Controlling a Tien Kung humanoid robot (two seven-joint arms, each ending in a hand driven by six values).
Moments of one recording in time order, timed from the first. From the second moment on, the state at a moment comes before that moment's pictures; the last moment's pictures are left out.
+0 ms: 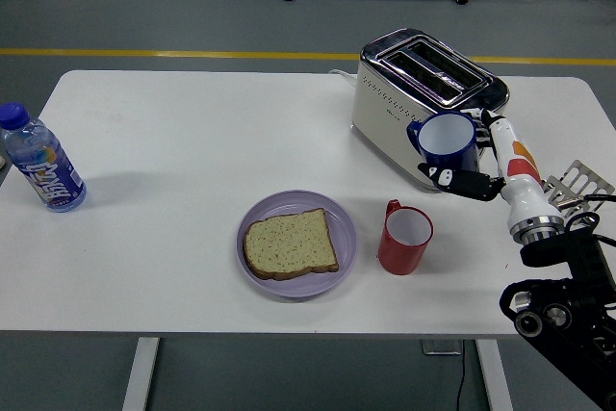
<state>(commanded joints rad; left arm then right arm) -0.22 0.02 -0.35 -0.29 0.26 0.29 0.11 0.36 -0.31 0.85 1.62 -1.73 -0.63 -0.40</state>
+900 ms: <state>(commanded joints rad) -0.21 0.02 -0.36 -0.29 0.27 0.29 0.12 0.60 -0.21 0.64 1.48 -2.27 -0.55 -0.57</state>
